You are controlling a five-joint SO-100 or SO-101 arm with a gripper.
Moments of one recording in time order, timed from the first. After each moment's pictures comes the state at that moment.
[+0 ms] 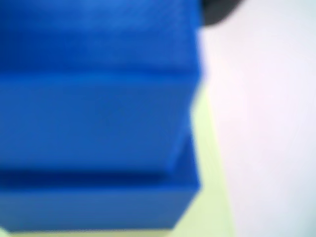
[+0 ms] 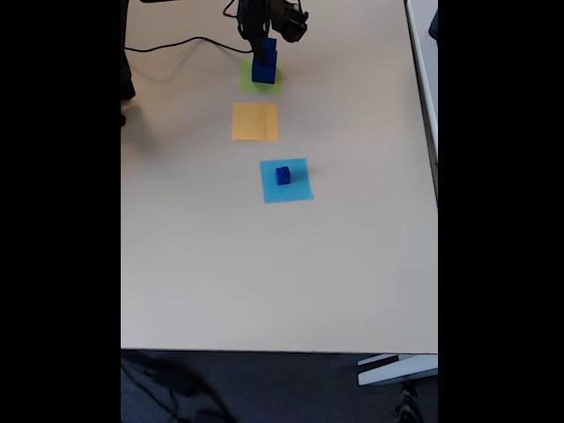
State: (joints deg) arm -19.2 72.2 76.5 68.9 116.0
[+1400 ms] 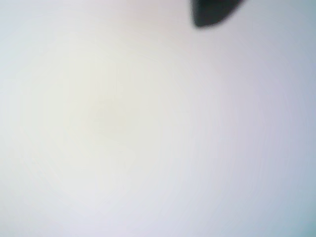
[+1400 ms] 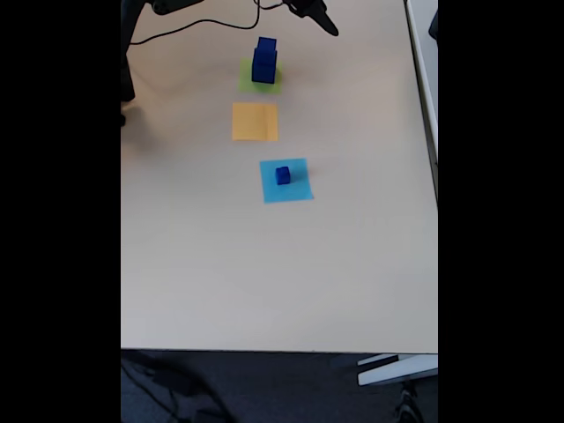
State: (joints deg) arm -12.1 63.2 45.8 54.7 83.2
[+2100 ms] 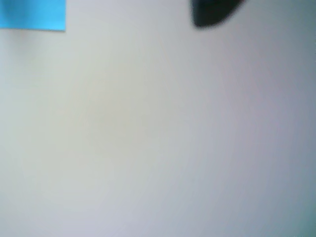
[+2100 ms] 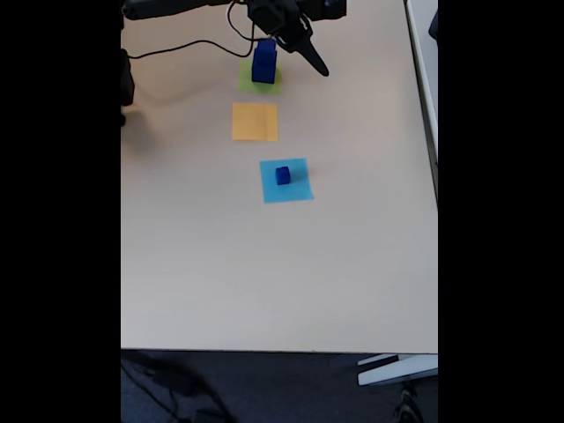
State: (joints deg) arm 3.5 79.4 64.7 61.2 65.7
